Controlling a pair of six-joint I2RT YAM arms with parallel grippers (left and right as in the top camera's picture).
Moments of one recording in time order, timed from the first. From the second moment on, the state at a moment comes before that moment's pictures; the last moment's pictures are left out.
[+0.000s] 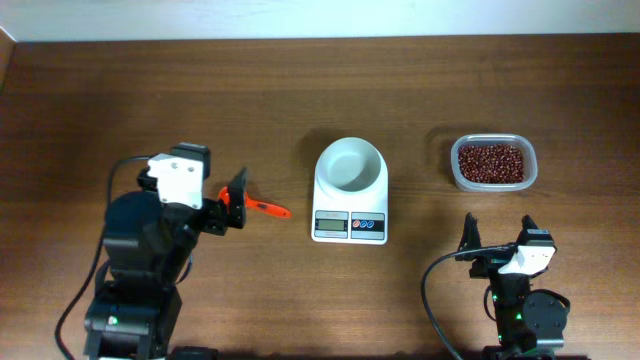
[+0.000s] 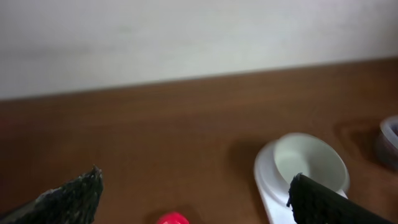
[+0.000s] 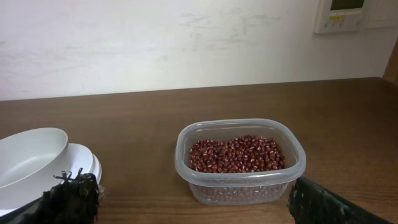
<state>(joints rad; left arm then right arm) -0.08 0.77 0.86 -0.48 0.13 0.04 0.00 0.01 0.01 -0.08 0.01 0.08</state>
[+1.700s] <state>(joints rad) -0.07 1.84 1.15 -0.82 -0.09 -1.16 0.00 0.01 0.01 -0.08 0.01 0.08</state>
